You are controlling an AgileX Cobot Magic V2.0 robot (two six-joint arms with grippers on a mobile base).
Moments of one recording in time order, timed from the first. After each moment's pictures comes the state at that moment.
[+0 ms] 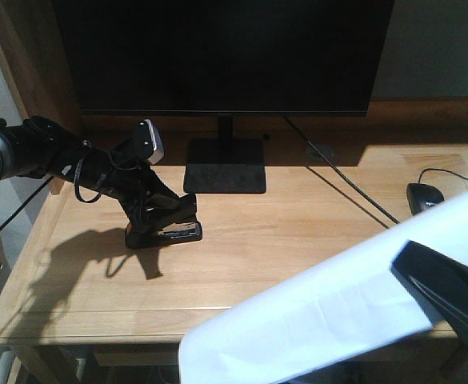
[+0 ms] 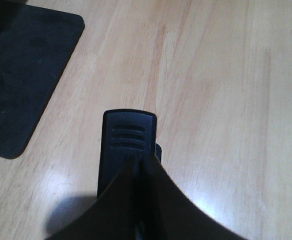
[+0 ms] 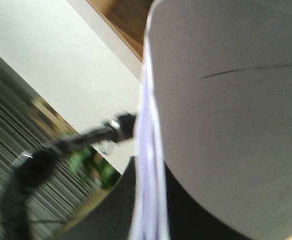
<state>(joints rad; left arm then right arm) -0.13 2.16 -1.54 -1.01 0.89 1.78 0.07 0.51 -0.33 -1.40 -0.72 2.13</state>
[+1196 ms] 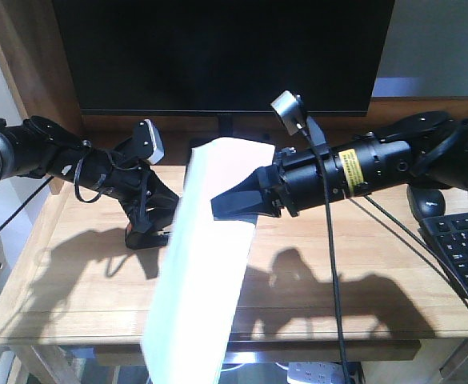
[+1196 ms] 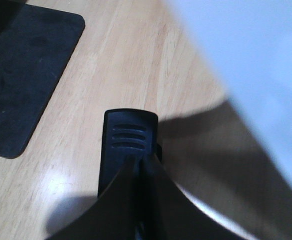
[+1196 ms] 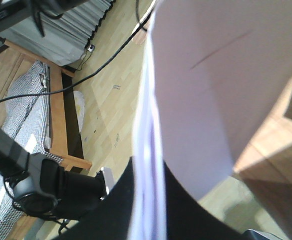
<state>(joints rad) -0.13 2.16 -1.54 -1.01 0.89 1.78 0.24 1.81 -1.22 -1.80 -1.19 2.13</state>
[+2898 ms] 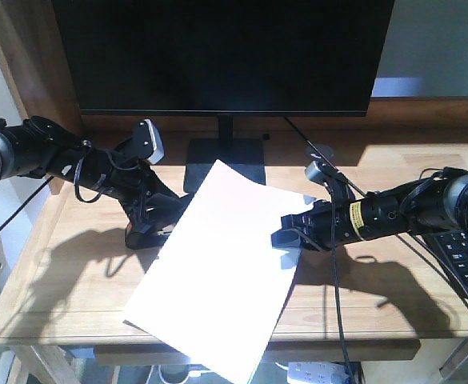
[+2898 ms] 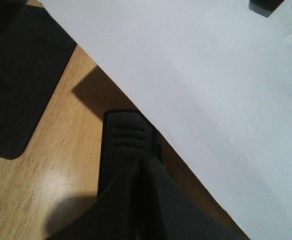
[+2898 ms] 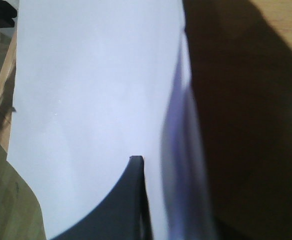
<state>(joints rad) -0.13 2.16 -1.54 -1.01 0.89 1.78 0.10 2.09 -1.14 -1.78 -0.80 1.92</state>
